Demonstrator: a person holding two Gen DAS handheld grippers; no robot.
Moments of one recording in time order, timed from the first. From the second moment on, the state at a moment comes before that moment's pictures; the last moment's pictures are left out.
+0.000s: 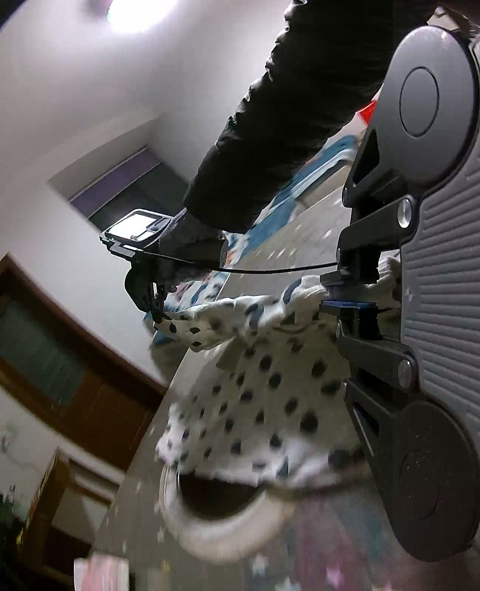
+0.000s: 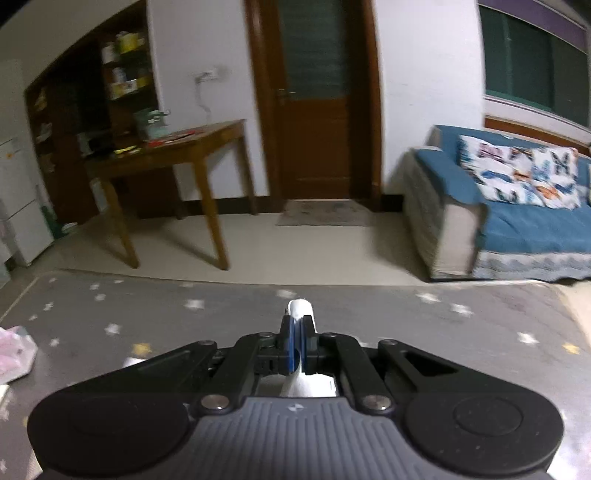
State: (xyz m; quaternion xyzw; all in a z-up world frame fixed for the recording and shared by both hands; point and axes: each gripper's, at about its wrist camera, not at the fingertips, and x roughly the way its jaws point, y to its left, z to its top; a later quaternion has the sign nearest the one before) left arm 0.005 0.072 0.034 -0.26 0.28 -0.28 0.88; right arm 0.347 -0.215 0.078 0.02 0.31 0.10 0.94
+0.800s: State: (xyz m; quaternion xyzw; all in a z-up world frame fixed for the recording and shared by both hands) left arm -0.026 0.132 0.004 -0.30 0.31 -0.20 0.88; right arm 0.338 -0.068 0.037 -0.03 0.34 0.24 0.91
